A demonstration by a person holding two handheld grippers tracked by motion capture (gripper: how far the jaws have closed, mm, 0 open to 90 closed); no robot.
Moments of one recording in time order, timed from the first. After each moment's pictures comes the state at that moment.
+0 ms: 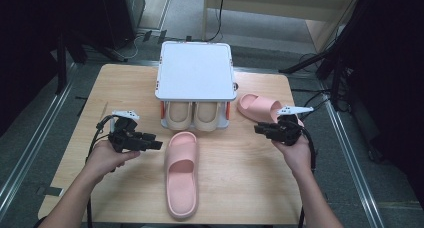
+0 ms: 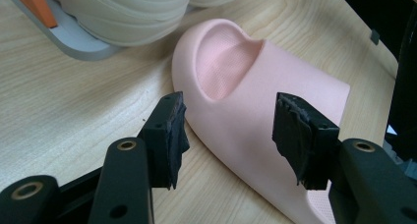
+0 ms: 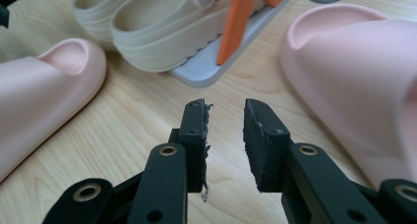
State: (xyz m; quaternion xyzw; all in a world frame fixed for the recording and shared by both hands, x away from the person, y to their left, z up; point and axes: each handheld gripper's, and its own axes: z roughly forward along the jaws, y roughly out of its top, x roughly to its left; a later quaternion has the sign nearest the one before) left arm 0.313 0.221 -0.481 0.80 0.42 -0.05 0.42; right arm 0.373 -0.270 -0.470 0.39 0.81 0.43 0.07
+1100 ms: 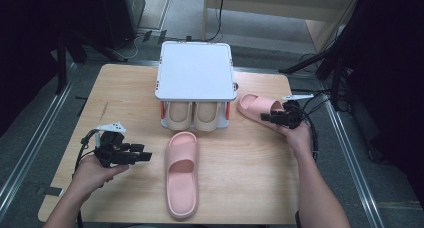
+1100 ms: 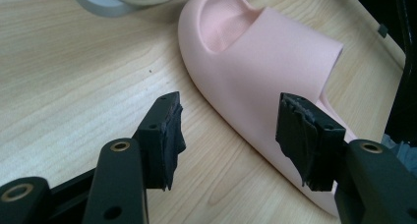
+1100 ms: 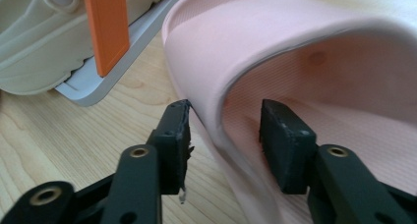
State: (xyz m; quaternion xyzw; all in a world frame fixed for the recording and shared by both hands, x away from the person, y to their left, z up) left arm 0.270 0.241 -0.487 0.79 0.44 -0.03 0.42; right arm 0.457 -0.304 -0.513 0.45 0.79 0.41 0.06
